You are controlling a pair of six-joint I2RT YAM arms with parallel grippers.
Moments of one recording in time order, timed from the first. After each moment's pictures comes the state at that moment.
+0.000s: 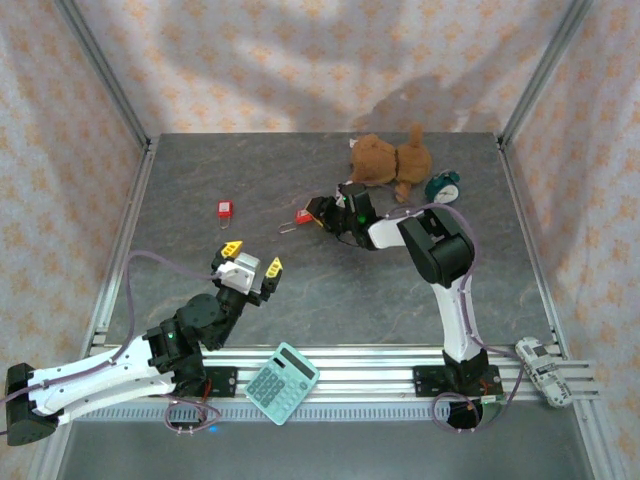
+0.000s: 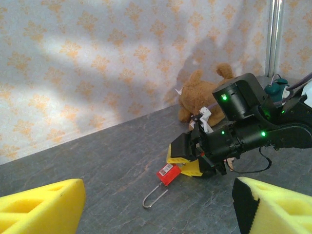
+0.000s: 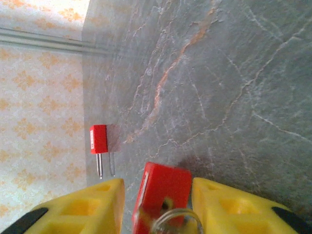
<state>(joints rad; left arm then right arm) -1.07 0.51 0.34 0.14 -0.78 0.16 0.52 2.20 1.22 0.51 -0.43 1.12</state>
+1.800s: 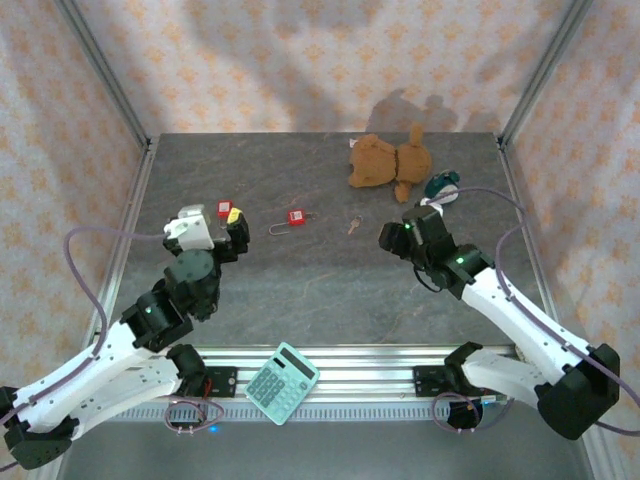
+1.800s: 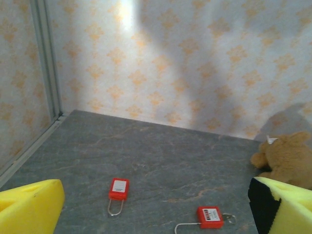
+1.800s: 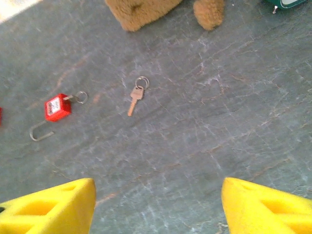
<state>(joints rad) -0.79 0.69 0.74 -0.26 -0.96 -0.30 0.56 1.05 0.88 -0.62 0.22 0.72</state>
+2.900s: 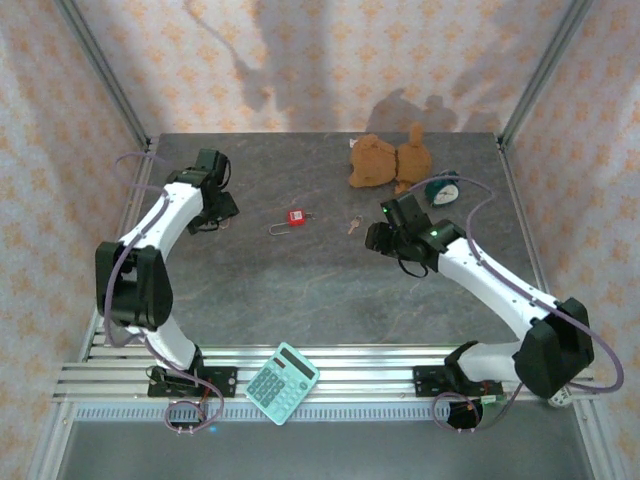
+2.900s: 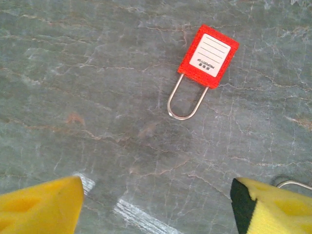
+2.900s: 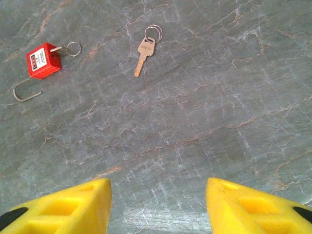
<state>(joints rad) -0.07 1.71 1.38 -0.94 -0.23 -0.67 0.56 1.30 1.02 -0.69 0.07 0.72</state>
